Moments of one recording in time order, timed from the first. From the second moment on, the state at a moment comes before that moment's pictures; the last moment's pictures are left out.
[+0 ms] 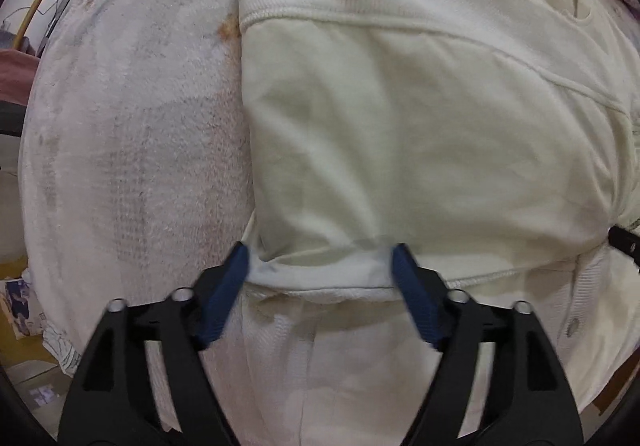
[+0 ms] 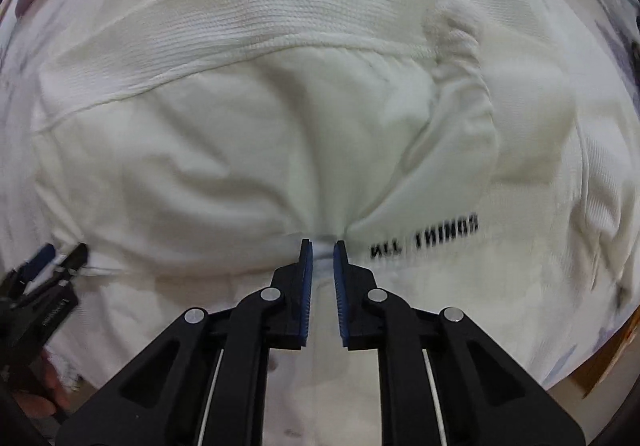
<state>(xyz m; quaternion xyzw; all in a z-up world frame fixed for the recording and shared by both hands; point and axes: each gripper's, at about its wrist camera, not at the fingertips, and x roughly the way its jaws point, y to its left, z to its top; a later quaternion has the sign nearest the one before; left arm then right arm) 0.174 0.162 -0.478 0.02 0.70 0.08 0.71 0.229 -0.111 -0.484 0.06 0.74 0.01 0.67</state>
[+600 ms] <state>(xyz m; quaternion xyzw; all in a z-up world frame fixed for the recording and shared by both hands) 0.154 0.149 -0.355 -0.01 0.66 0.06 0.75 0.165 -0.158 -0.340 0.08 0.69 0.02 0.72</state>
